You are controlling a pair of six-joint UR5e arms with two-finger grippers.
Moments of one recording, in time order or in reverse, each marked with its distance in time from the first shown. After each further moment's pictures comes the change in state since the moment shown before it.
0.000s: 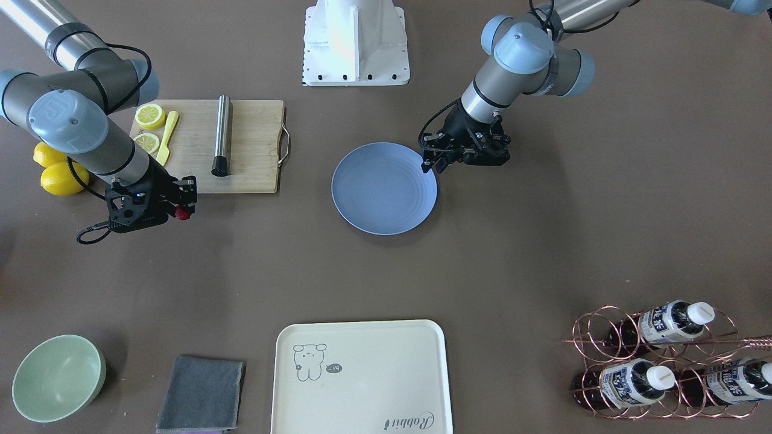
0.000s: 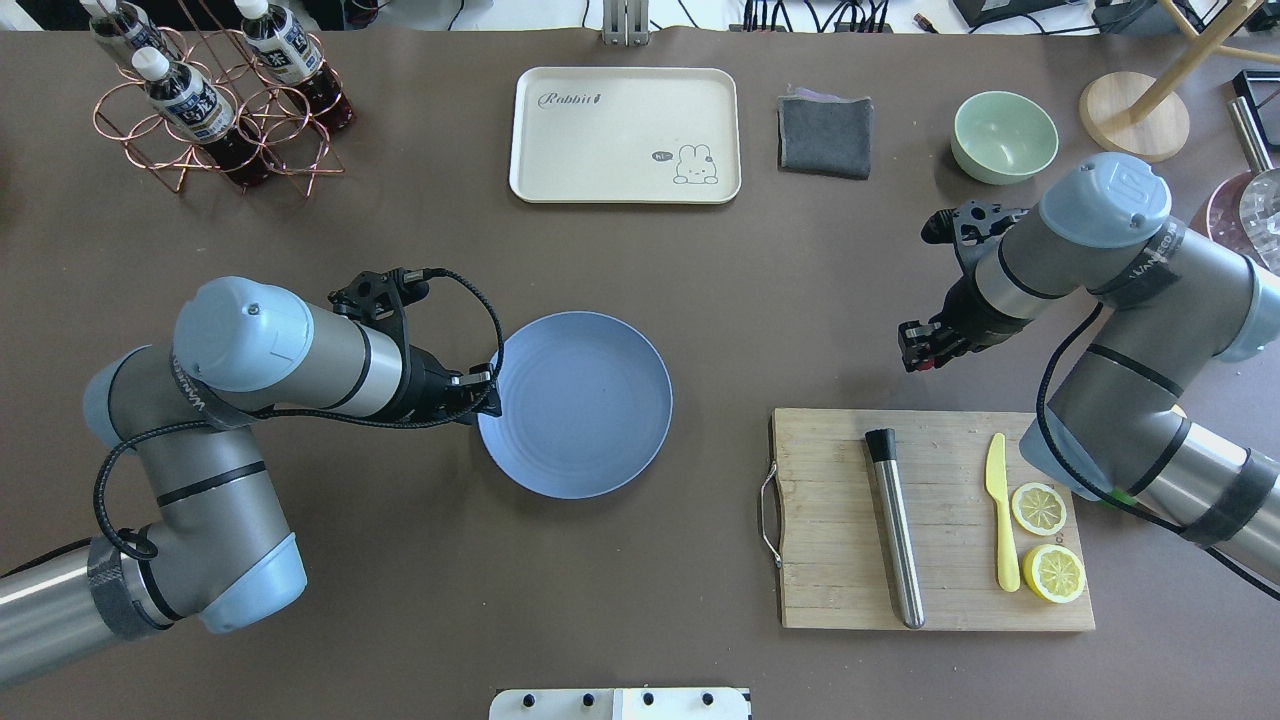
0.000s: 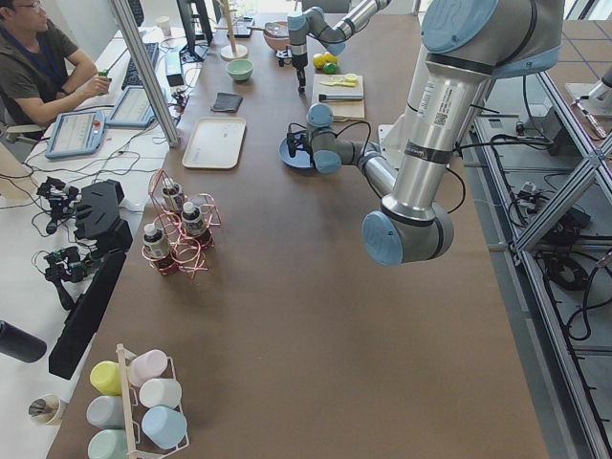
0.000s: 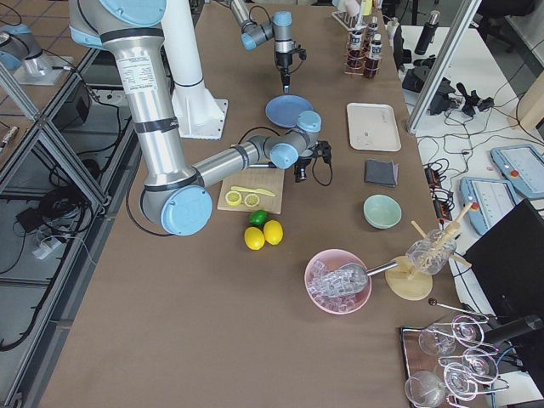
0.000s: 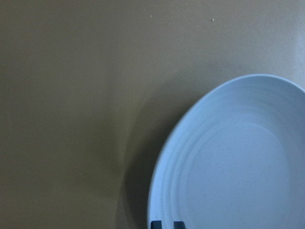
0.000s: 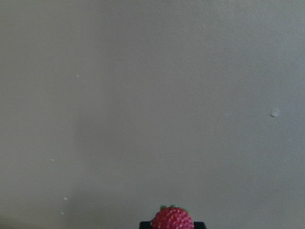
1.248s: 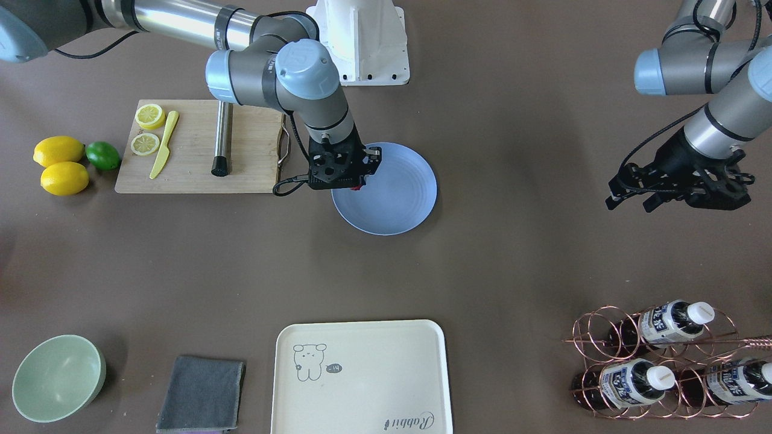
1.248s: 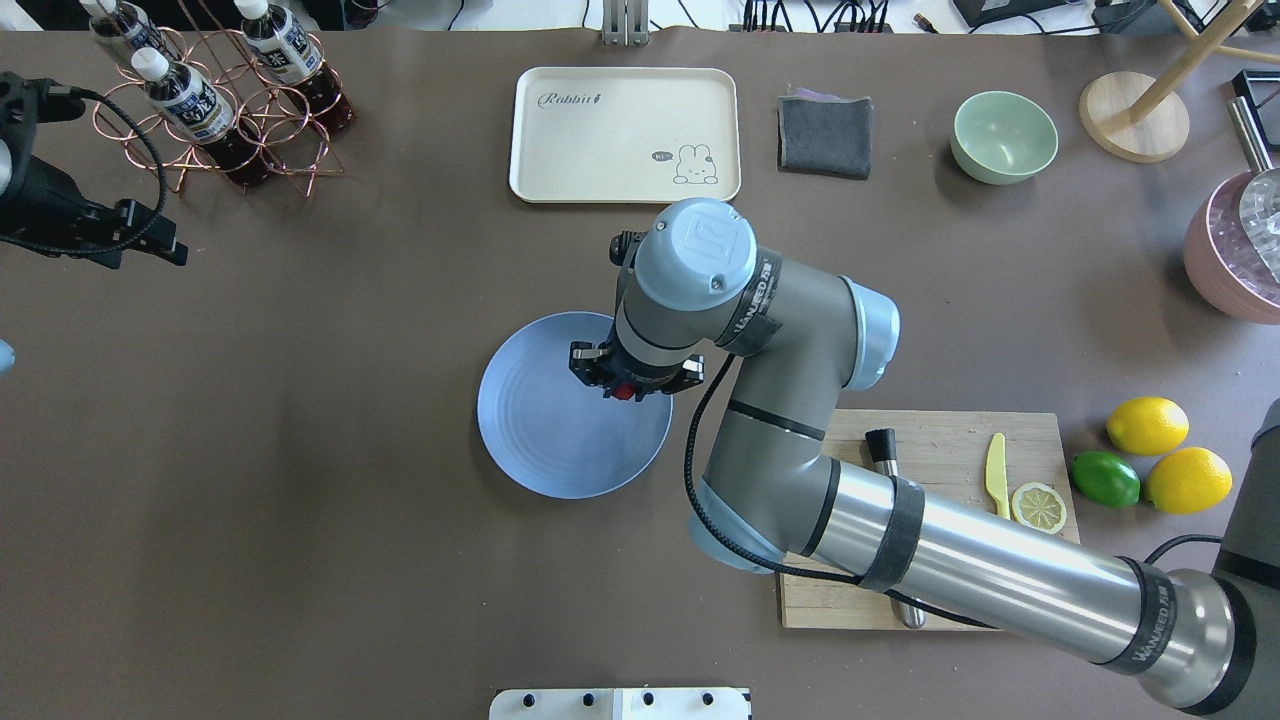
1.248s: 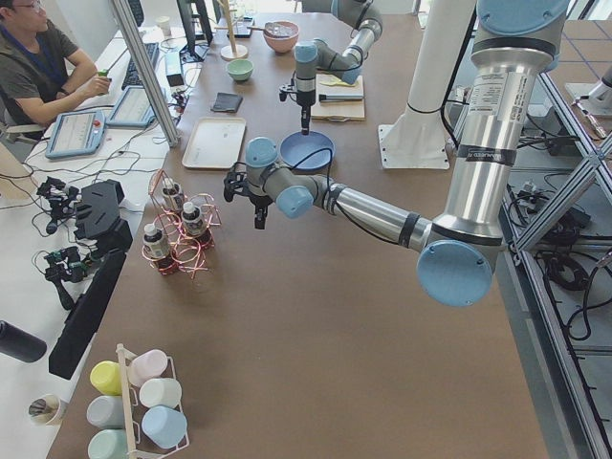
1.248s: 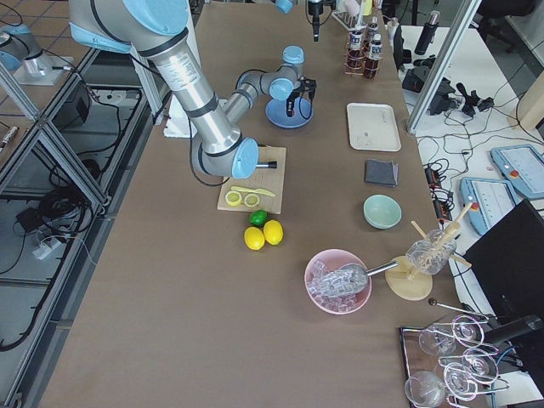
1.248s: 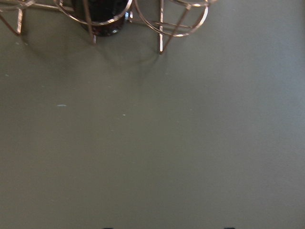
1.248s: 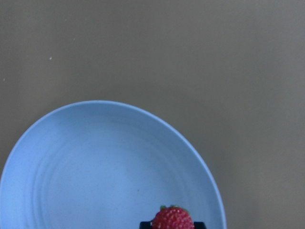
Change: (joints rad) left arm -0.548 0.232 0.036 0.170 -0.308 0.749; right arm -0.311 0.501 -0.175 -0.117 -0.250 0.502
